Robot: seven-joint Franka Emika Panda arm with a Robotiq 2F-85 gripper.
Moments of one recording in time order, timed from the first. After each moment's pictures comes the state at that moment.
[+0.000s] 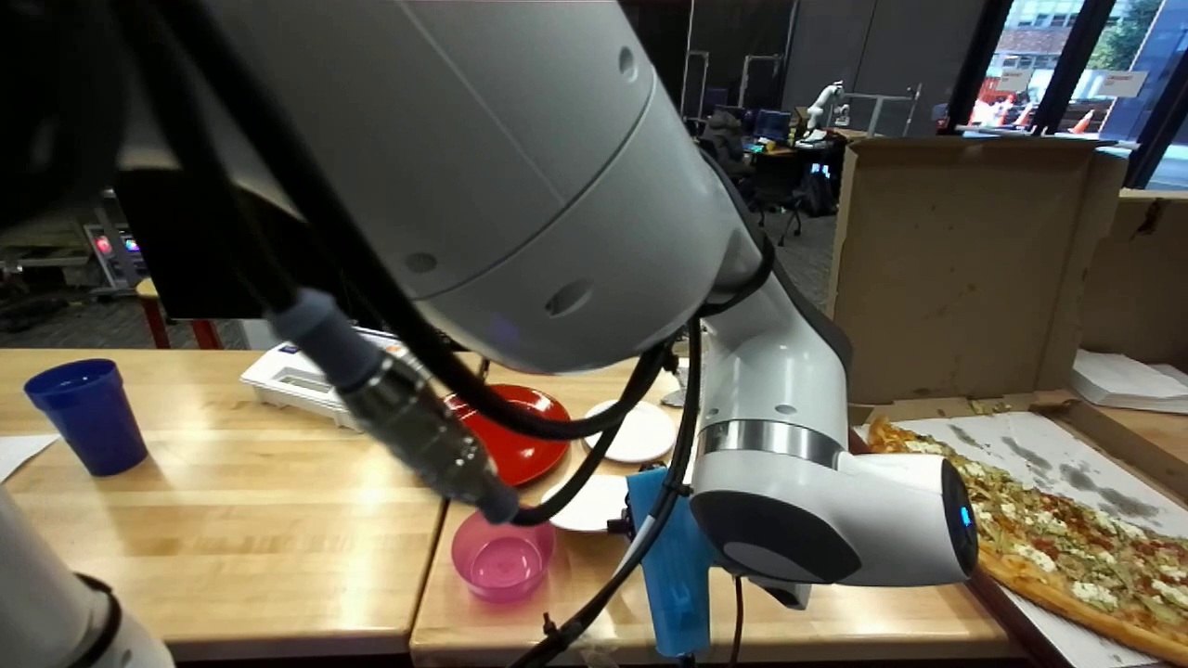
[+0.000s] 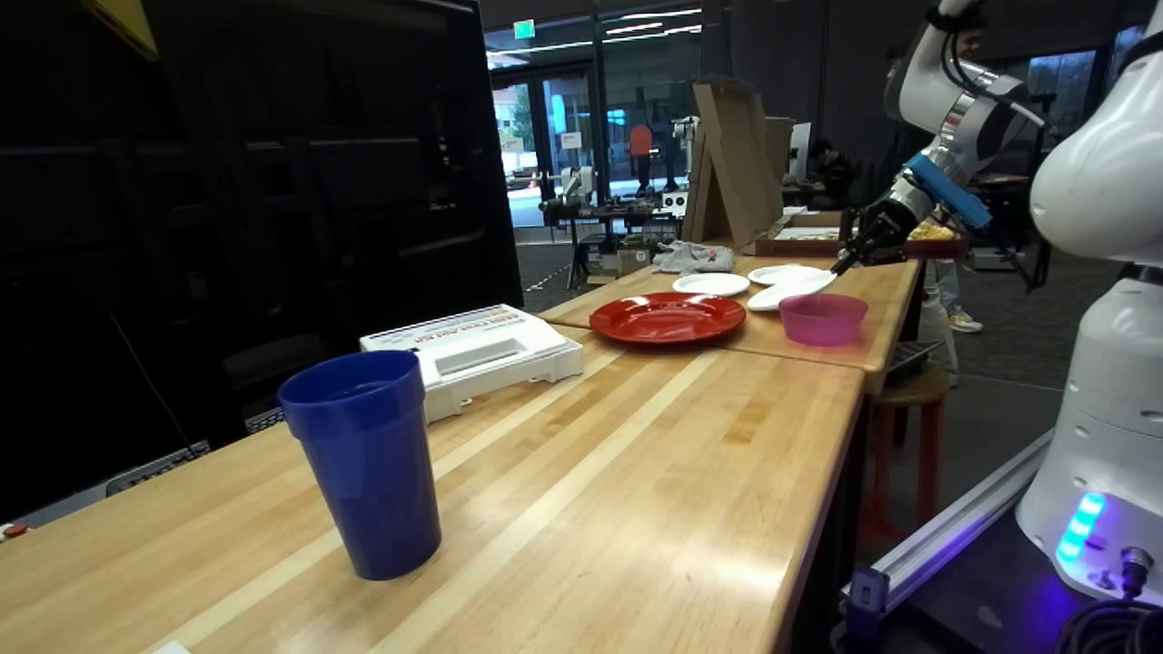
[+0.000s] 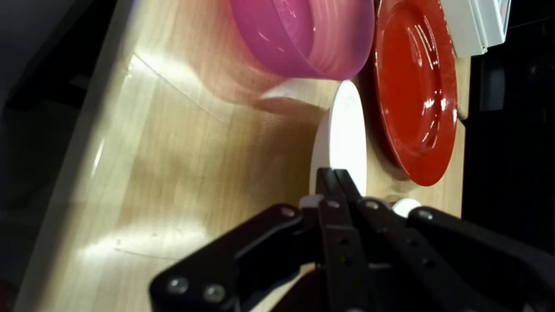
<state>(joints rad) -0.38 -0.04 -0.41 -2.46 0.82 1.90 -0.51</state>
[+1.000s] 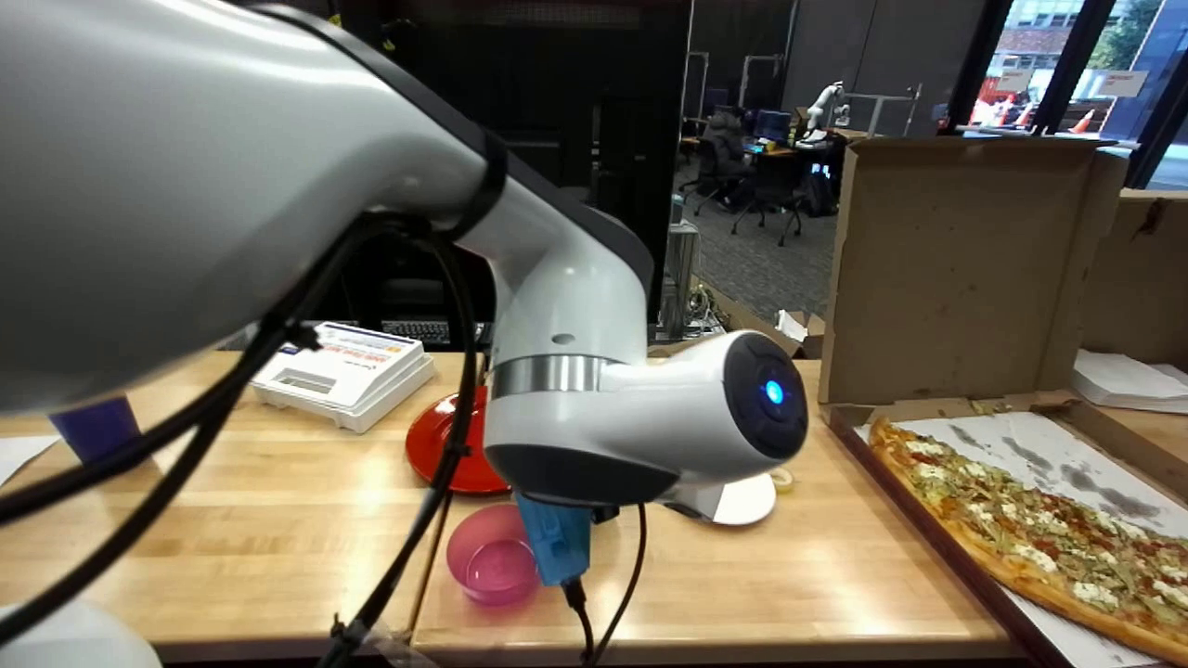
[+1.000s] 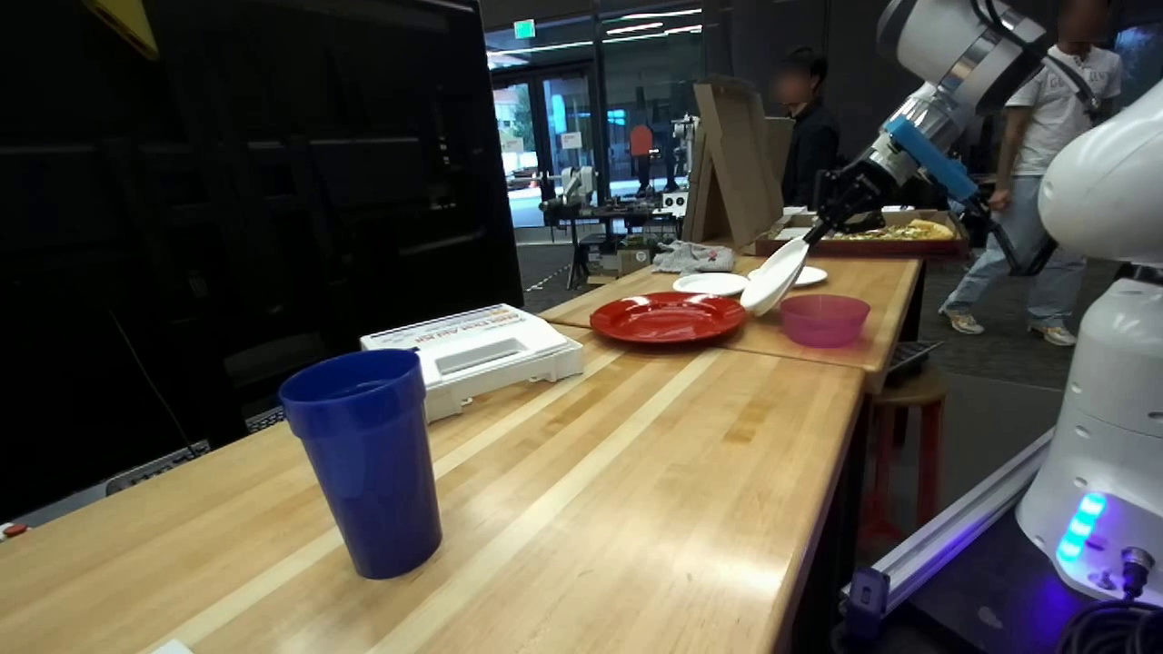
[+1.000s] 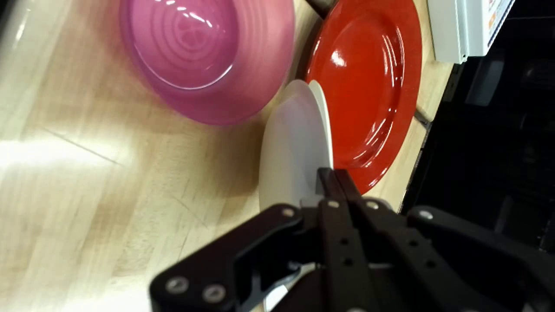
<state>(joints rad) -0.31 -0.52 -0.25 -2.76 0.83 2.22 -0.38</state>
